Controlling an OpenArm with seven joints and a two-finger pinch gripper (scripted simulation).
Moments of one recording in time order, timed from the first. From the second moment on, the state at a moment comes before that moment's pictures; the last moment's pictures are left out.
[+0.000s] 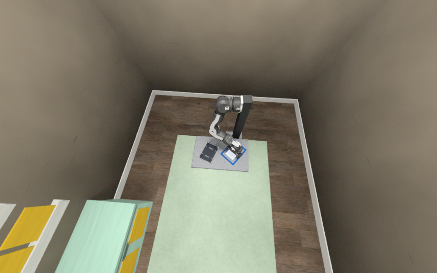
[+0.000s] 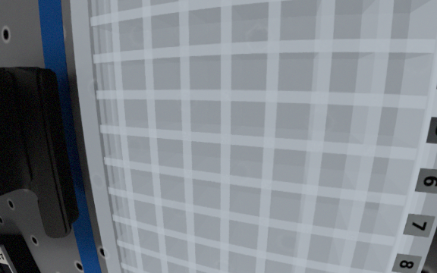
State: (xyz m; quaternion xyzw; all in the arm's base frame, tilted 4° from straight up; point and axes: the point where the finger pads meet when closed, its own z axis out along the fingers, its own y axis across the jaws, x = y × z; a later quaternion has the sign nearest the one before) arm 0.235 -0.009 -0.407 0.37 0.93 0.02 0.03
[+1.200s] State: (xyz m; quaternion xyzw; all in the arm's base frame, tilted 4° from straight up) arm 0.234 -0.010 -0.406 0.37 0.93 0.02 0.03
